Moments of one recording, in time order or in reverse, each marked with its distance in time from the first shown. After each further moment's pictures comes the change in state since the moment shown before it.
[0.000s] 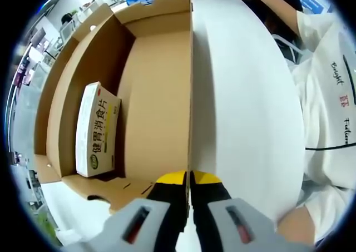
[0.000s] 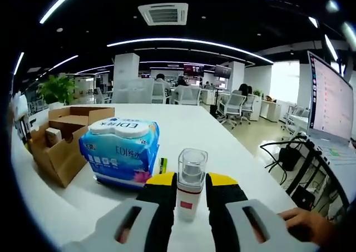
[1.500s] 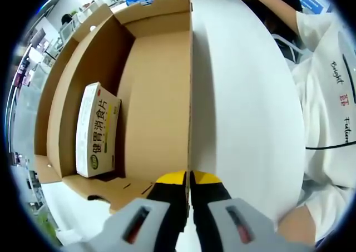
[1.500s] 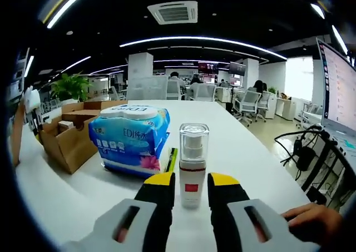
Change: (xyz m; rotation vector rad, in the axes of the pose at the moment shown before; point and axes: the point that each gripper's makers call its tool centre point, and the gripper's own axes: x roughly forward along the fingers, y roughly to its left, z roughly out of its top) left arm -0.001 -0.001 -0.002 0.004 0.000 0.002; right arm 0.004 0.007 -0.023 0.017 0.004 0.140
